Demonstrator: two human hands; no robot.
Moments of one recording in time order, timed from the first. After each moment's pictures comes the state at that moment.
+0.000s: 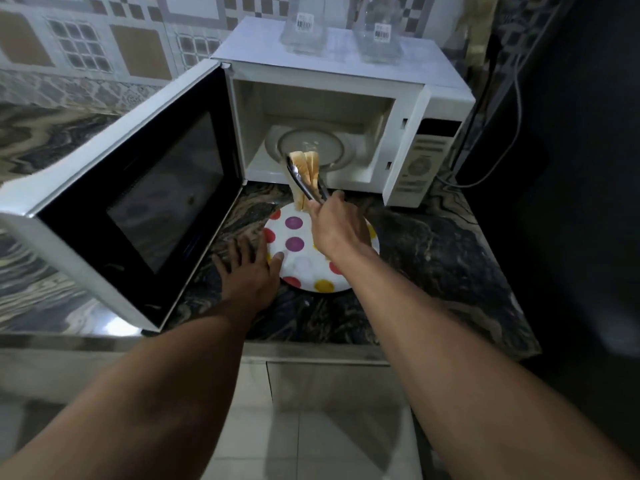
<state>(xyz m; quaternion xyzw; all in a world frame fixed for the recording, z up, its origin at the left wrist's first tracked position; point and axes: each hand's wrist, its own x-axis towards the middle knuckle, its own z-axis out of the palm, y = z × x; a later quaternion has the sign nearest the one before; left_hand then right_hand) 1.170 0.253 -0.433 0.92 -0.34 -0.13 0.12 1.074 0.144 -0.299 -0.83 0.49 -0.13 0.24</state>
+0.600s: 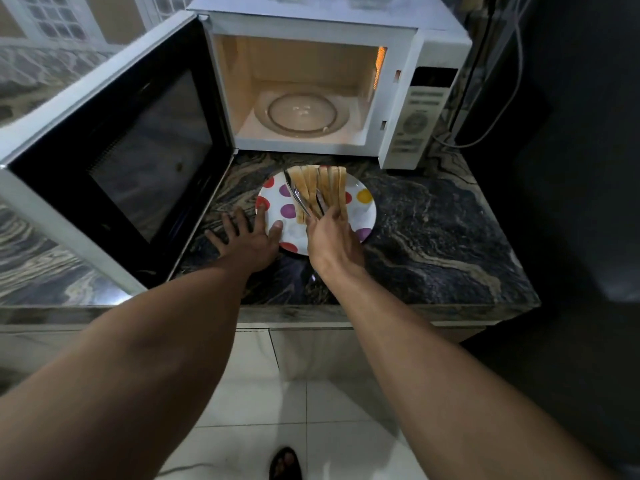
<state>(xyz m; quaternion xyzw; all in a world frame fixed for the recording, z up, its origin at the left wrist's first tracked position) 1.169 0.249 -0.429 0.92 -0.32 -0.21 0.08 1.033 0.185 -0.368 -0.82 0.50 -0.11 0.25</state>
